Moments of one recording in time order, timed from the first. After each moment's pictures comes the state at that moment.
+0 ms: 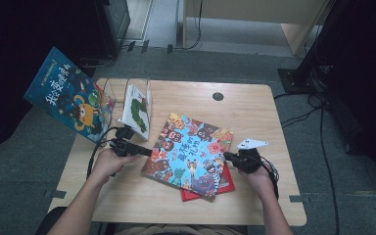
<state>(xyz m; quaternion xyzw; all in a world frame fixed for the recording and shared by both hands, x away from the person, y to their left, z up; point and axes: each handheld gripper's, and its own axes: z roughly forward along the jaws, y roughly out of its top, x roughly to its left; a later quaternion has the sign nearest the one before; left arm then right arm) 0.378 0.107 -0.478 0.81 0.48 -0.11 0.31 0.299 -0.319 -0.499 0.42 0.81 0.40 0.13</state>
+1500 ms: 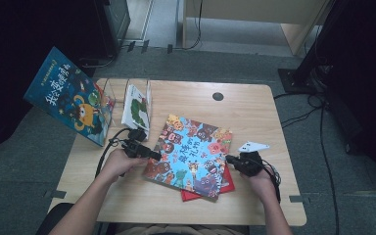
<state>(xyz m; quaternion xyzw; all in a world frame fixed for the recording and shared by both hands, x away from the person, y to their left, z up) 0.379 0.075 -0.489 0.83 0.46 -0.14 0.27 0.291 -0.323 -0.504 0.43 0.81 0.38 0.13</state>
